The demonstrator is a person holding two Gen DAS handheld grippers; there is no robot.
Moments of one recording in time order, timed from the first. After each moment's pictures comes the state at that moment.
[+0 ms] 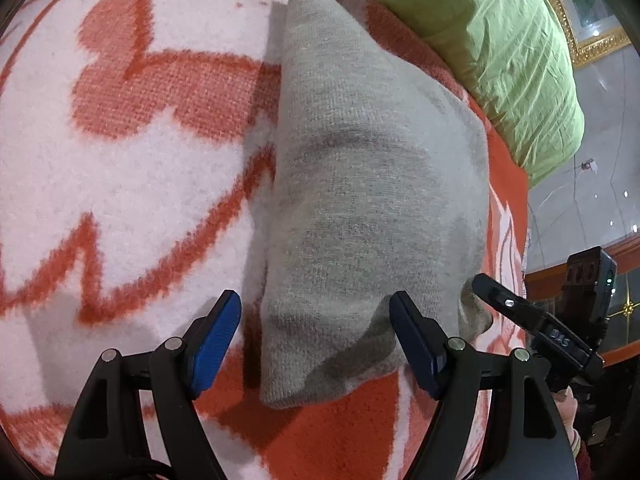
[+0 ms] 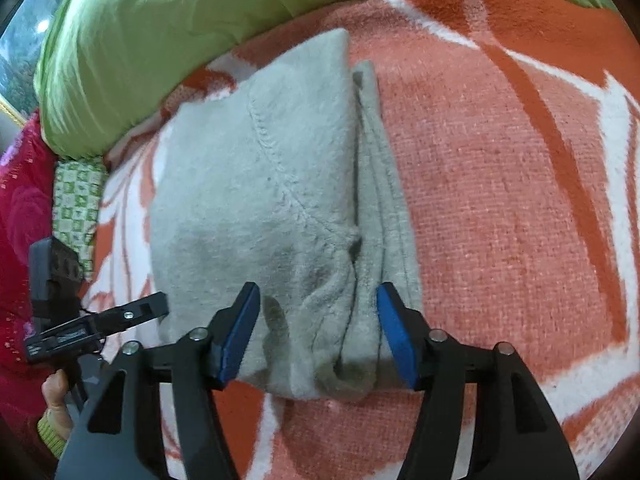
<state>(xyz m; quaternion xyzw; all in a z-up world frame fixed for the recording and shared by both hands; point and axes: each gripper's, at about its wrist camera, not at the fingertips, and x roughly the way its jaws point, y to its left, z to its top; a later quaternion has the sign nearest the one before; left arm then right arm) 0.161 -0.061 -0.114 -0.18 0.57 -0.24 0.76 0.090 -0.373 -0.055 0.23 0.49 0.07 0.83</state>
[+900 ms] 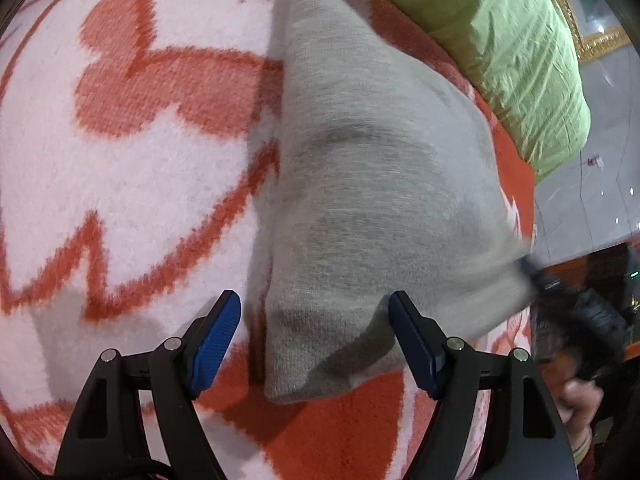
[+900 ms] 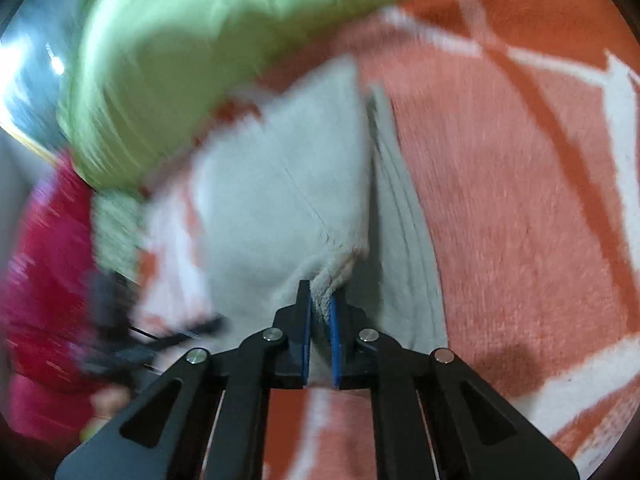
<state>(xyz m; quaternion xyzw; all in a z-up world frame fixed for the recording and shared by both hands) 0.160 -0.068 -0.109 -0.16 0.58 -0.24 0.76 0.075 -0.409 -0.018 0.33 0.43 0.13 0.83</state>
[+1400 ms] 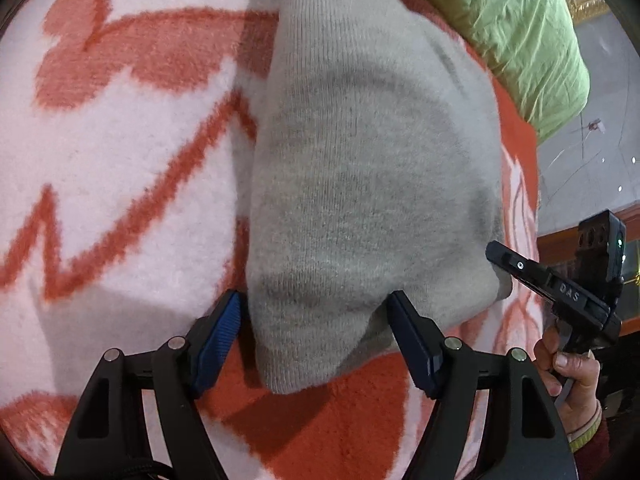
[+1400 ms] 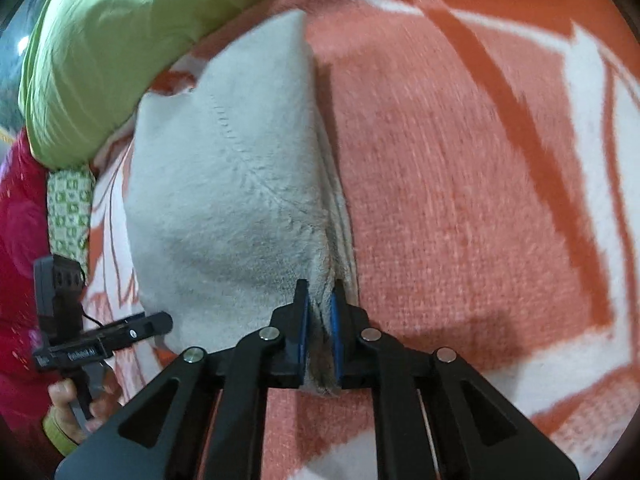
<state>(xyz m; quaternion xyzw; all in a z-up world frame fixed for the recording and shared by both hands) 0.151 -0.097 -0.122 -0.13 0.61 -0.25 0.74 0.072 -0.411 -0.058 0.25 0.51 0.07 0.82</state>
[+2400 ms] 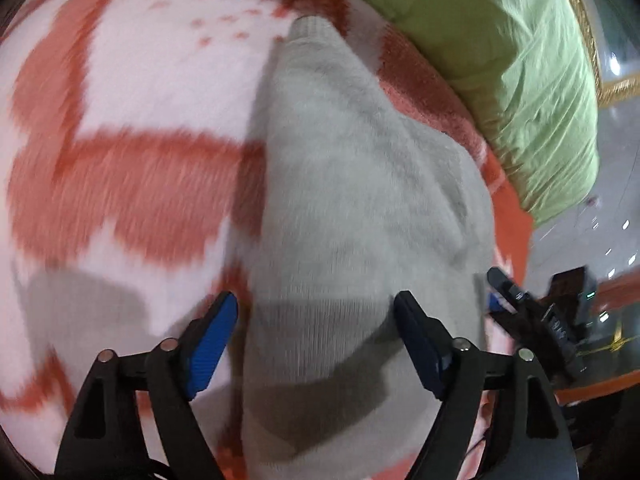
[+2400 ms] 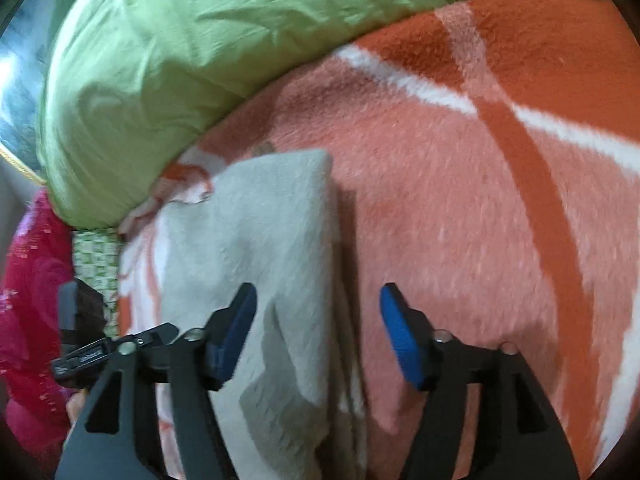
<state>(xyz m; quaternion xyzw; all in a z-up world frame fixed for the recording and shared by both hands) 0.254 -0.095 -0.105 -0.22 0.58 -0.23 0.75 0.160 -0.456 -0.062 0.32 0.44 0.11 0.83</state>
